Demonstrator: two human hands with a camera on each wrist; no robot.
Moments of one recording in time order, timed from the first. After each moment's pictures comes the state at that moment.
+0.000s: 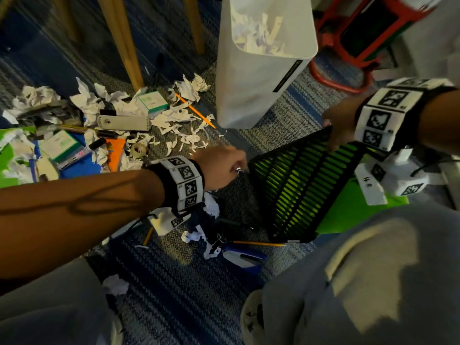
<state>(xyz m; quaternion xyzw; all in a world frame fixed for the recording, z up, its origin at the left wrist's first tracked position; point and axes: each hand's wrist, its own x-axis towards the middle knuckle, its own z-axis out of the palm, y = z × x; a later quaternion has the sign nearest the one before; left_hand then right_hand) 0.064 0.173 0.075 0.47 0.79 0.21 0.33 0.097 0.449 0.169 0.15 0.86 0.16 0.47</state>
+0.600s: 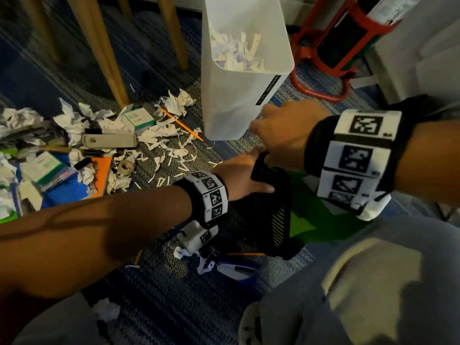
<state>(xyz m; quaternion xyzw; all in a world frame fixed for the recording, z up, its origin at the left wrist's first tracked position) 0.089 0.230 0.079 0.42 0.79 0.29 0.33 0.108 0.328 0.230 0.00 0.93 0.21 0.30</state>
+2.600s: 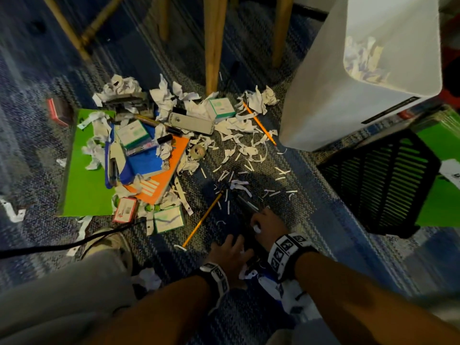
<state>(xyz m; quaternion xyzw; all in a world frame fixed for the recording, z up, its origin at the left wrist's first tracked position) 0.204 0.071 -0.061 0.39 0.80 -0.02 0.46 0.168 0.235 -0.060 0.06 0.89 -0.17 0.41</state>
